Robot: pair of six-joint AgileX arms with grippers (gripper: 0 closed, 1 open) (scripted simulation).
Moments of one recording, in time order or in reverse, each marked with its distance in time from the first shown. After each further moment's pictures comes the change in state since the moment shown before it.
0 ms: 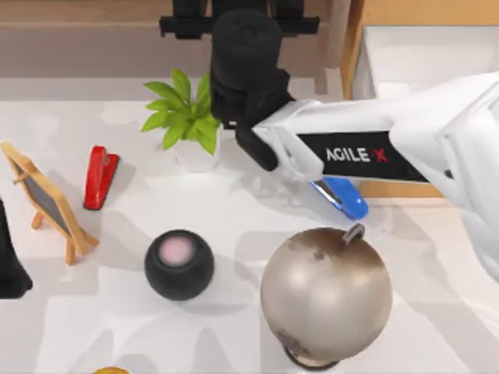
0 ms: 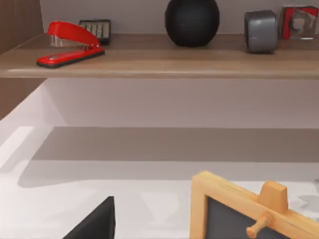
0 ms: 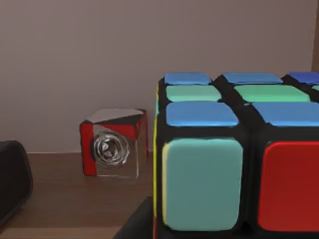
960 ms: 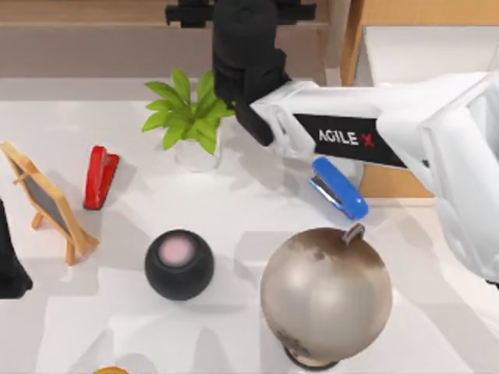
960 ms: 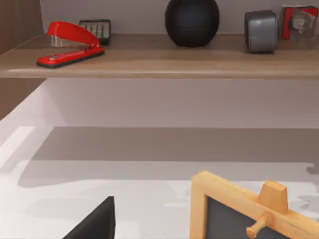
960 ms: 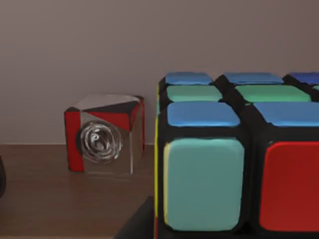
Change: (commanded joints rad) left arm 0.000 0.000 0.000 0.000 0.000 0.000; right arm -0.053 0.129 0.209 -0.112 -0.052 0.013
